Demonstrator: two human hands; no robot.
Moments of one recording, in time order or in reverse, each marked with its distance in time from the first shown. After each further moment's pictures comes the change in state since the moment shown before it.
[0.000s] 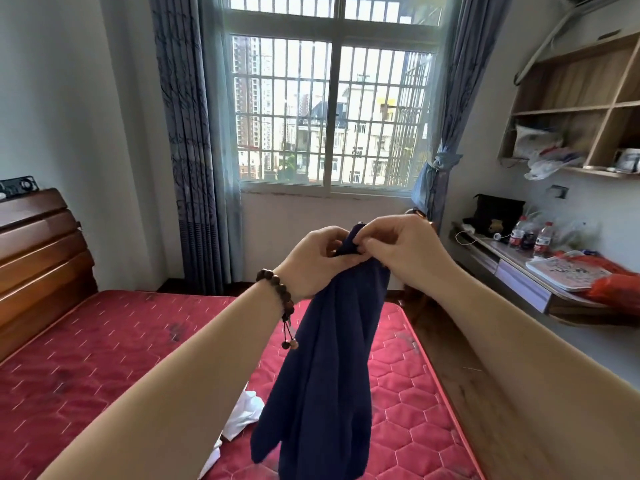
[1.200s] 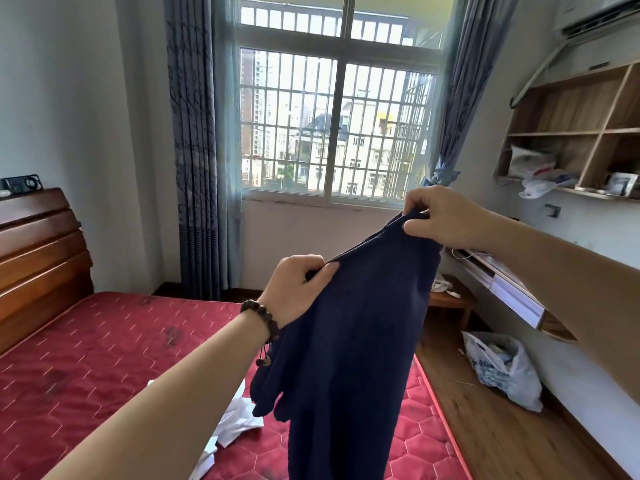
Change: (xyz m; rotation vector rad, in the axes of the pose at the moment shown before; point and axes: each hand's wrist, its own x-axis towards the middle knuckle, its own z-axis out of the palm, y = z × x) left_hand -0.029 -0.037 -0.028 0.382 0.190 0.225; right_hand 0.048 0.004 -0.063 -0.376 -0.264 -0.090
